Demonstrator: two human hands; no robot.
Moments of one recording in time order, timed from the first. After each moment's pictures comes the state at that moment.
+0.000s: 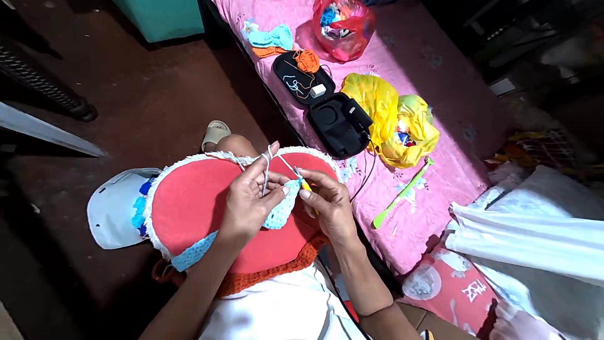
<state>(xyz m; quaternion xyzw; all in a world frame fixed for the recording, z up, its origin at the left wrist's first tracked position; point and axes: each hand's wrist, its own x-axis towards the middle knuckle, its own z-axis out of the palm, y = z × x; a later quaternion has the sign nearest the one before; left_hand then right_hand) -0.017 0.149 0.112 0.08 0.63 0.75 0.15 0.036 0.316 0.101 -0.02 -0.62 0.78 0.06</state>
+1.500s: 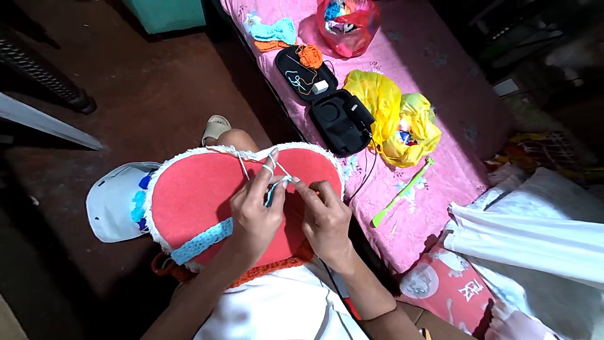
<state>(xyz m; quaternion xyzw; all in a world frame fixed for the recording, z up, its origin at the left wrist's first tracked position) 0.005 0.164 0.081 0.16 0.79 0.57 -0.16 0.054 0.299 0.093 0.05 -0.93 0.20 0.29</state>
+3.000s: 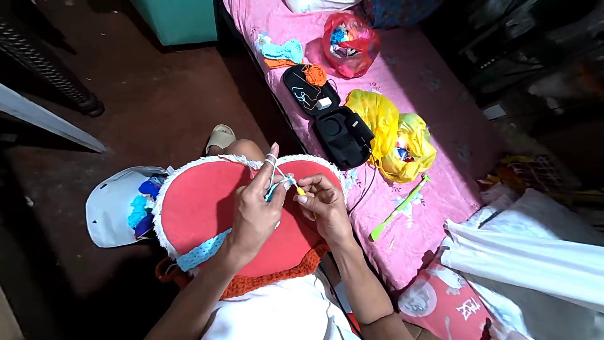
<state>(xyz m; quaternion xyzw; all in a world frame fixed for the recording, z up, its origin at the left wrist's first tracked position) -0.014 0.150 0.094 0.13 0.76 0.64 -0.07 0.024 0.305 0.097 -0.02 -0.62 0.79 0.03</state>
